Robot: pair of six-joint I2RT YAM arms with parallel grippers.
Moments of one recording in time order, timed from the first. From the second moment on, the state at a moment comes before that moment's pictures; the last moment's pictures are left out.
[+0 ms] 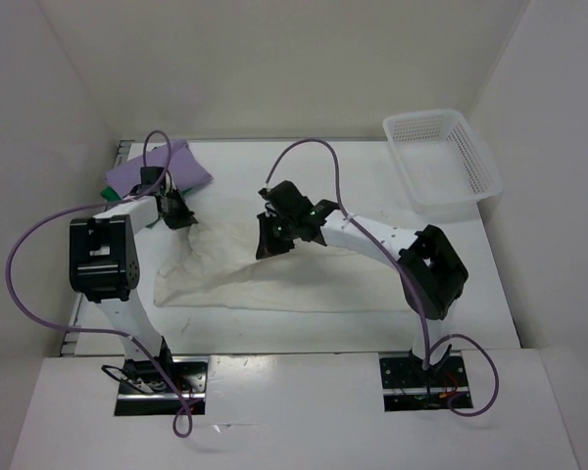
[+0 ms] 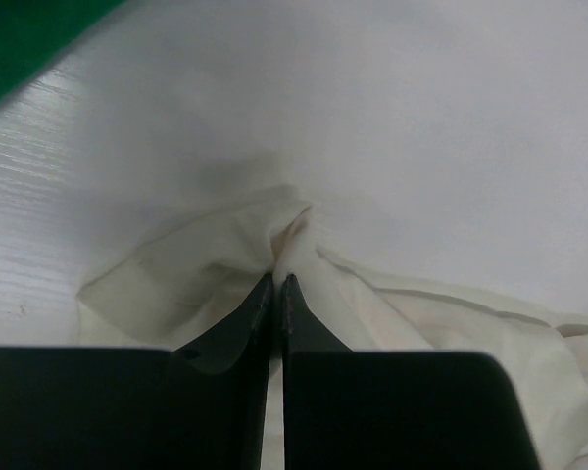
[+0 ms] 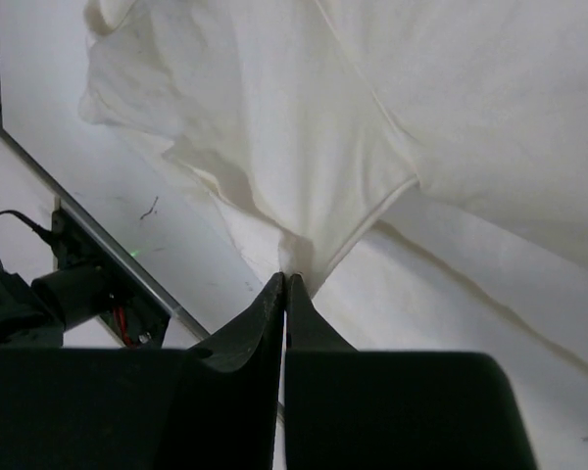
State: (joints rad) left arm 0.12 1.86 1.17 -0.27 0.21 -0.46; right arm 0.82 1.86 1.43 -0.43 -0.27 0.59
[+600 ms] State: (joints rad) left arm 0.11 1.74 1.18 -0.37 0.15 -0.46; right arm 0.89 1.86 1.28 -0.44 -0.21 0.59
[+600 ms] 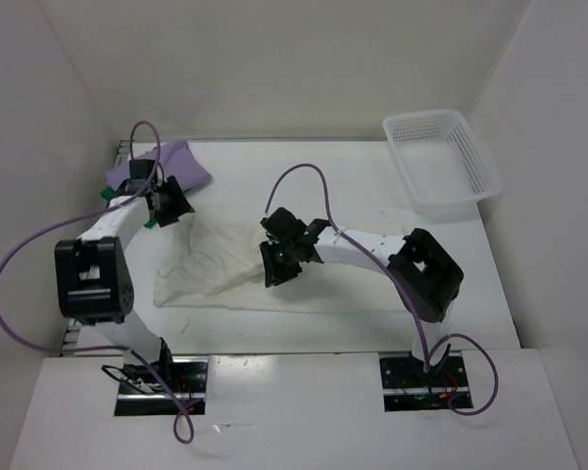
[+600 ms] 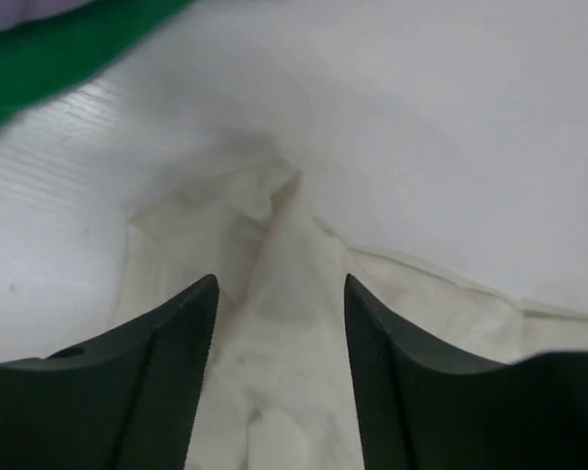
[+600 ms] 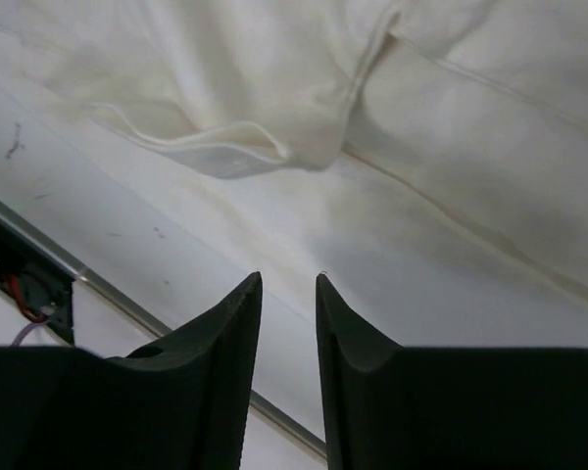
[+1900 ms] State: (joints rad) left arm -0.03 1.17 0.51 -0.47 0.14 -0.85; right arm 0.83 1.57 1.25 -0.50 -0.15 0.62
